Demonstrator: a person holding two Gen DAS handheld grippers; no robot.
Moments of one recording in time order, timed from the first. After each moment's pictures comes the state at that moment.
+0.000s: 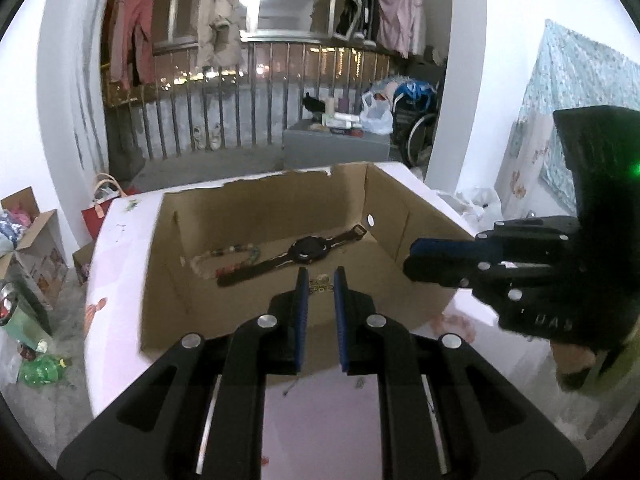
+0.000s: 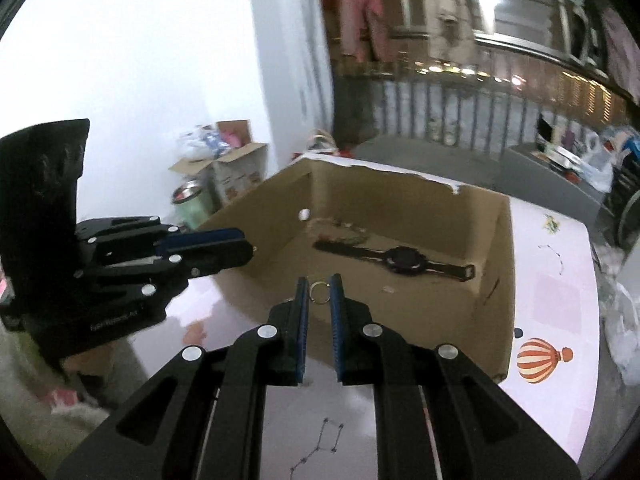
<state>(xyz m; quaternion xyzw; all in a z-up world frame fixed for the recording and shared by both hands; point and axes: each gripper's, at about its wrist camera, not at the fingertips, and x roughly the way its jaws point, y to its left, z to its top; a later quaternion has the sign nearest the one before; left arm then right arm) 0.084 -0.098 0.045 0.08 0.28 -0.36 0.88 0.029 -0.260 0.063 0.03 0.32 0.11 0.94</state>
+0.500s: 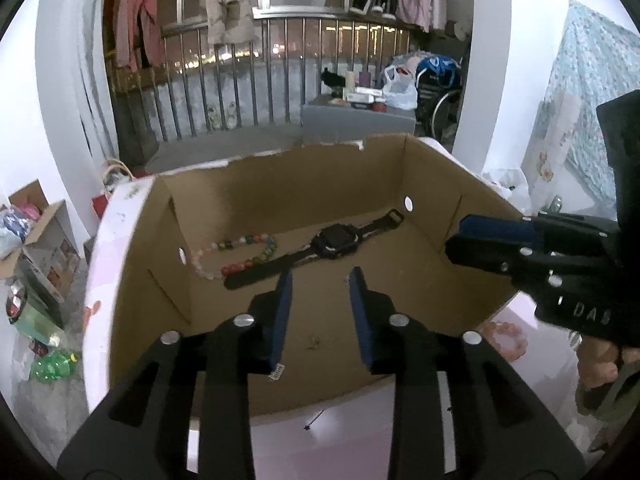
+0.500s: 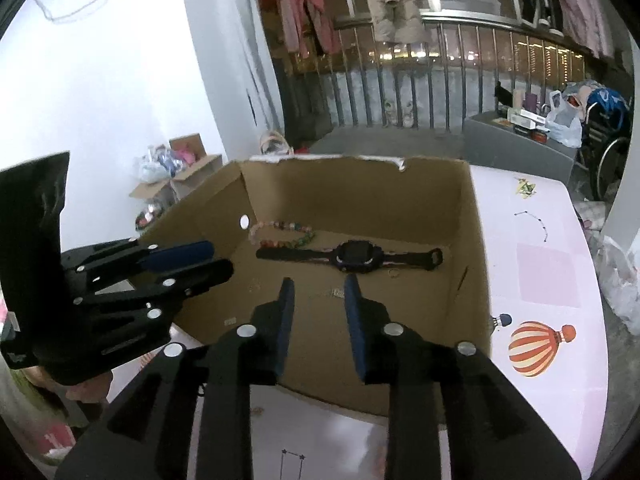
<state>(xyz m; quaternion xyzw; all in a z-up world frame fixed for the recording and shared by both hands) 0.126 -0.121 0.018 0.11 0.30 -0.32 0.89 0.067 -0.295 0.032 0.08 0.32 0.04 0.94</state>
